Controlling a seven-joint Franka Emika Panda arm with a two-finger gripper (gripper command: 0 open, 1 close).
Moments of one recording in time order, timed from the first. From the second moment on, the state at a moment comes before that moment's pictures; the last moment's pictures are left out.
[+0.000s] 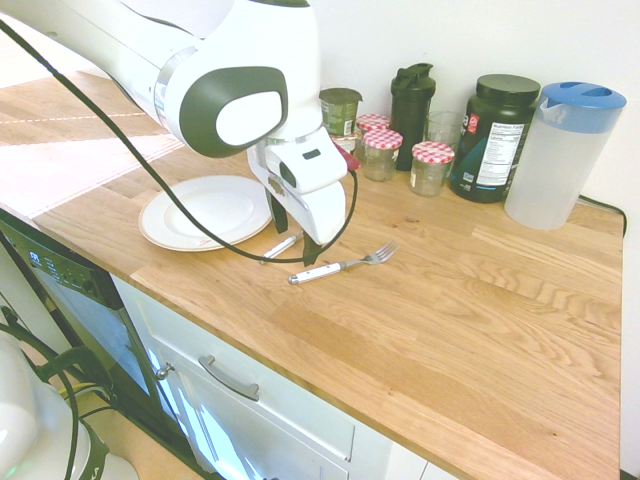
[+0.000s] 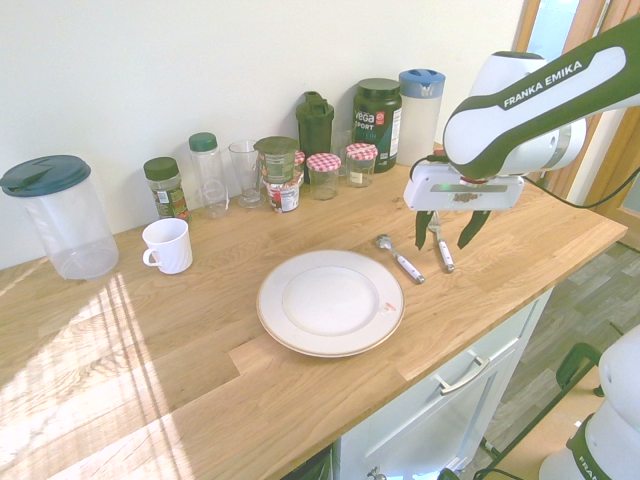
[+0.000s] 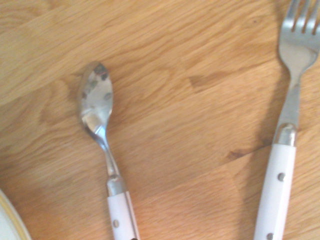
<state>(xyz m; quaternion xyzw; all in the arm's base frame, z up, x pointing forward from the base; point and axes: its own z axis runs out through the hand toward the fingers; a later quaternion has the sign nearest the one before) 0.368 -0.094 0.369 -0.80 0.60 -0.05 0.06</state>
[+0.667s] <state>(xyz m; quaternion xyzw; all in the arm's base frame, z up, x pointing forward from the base) 0.371 -0.116 0.346 -0.78 0.62 -0.03 0.06</state>
